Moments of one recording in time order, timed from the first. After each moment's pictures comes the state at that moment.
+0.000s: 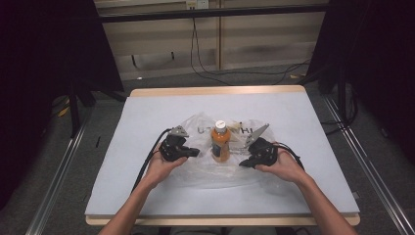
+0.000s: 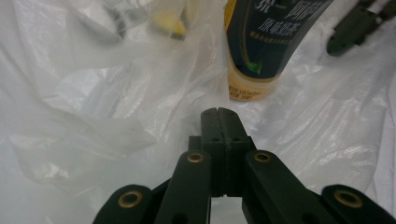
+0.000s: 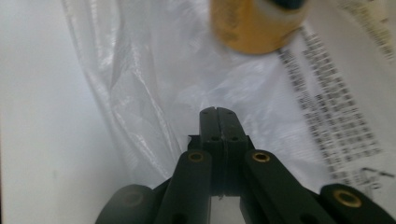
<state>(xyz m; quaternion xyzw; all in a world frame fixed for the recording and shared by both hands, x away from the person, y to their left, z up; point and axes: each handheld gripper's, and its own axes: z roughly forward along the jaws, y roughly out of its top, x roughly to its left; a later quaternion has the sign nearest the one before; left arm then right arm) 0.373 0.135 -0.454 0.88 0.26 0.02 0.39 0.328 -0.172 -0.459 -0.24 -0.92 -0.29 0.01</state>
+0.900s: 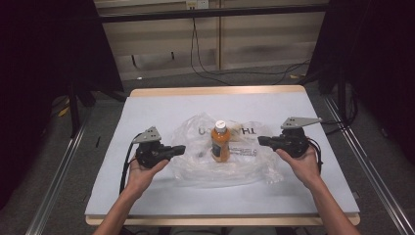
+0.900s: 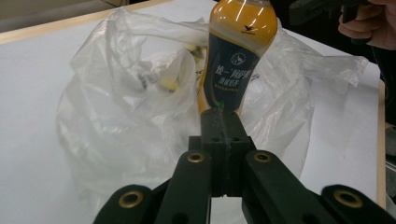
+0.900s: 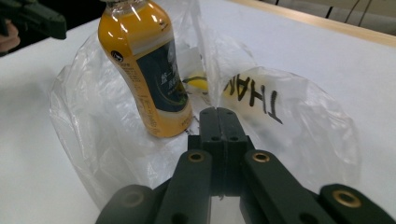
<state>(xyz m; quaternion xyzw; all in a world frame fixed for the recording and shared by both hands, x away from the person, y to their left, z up) 0.327 0.196 -0.418 0.81 0.26 0.05 0.52 0.306 -0.242 -0.413 -0.38 -0.78 -0.48 -0.14</state>
